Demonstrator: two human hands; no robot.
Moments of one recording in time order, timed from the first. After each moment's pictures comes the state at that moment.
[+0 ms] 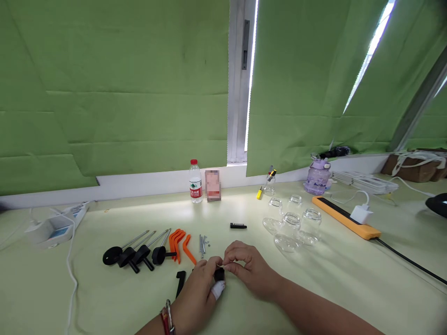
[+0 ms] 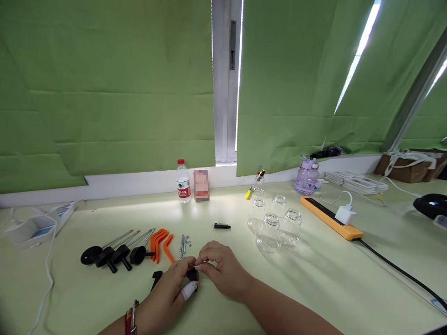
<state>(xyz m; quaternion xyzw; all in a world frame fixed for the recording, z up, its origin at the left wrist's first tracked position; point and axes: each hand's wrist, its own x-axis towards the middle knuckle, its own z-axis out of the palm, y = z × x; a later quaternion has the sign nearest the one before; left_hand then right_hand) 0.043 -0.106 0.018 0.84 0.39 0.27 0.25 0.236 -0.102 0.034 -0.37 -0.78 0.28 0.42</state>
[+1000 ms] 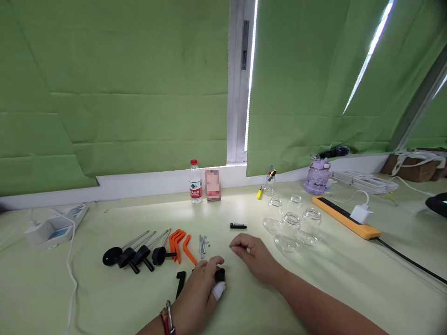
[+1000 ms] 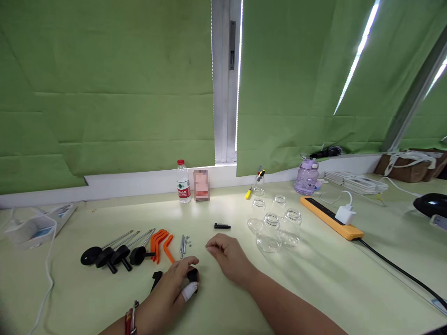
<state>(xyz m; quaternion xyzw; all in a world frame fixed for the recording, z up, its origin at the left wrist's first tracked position) 0.042 -0.108 0.021 0.84 0.41 0.23 0.27 0.251 -0.086 0.032 -0.45 -0.73 0.27 0.43</state>
